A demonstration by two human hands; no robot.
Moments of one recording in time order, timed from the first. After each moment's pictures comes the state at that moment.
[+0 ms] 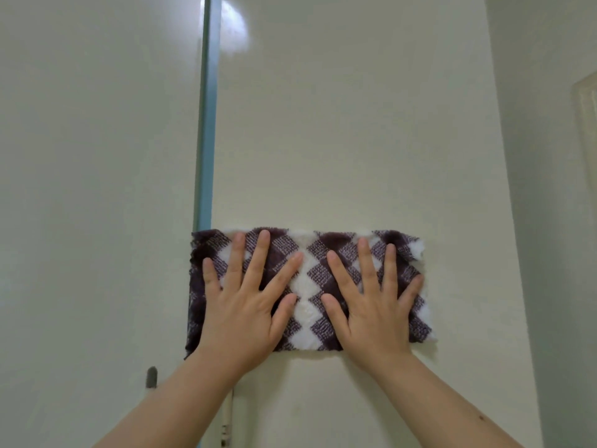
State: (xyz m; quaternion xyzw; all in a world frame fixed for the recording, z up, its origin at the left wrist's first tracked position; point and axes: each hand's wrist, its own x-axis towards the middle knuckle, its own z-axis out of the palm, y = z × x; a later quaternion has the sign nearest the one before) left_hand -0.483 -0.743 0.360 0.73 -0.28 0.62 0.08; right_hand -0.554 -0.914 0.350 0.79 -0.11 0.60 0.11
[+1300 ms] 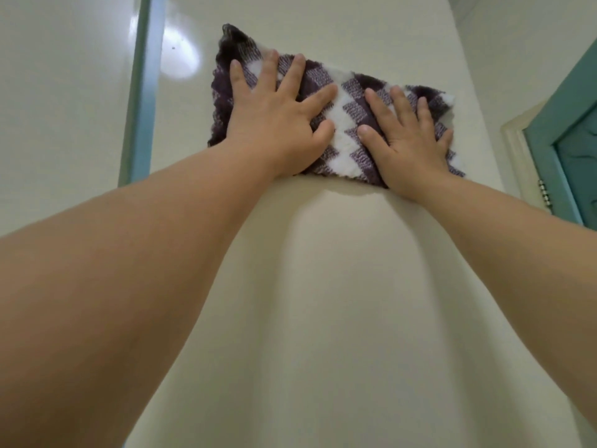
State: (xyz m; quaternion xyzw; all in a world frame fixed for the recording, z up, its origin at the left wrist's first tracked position) left_hand -0.494 -0.808 0.621 0.66 -0.32 0.67 0.07; right_hand -0.574 -0.975 0.594 0.74 -0.15 0.65 0.05
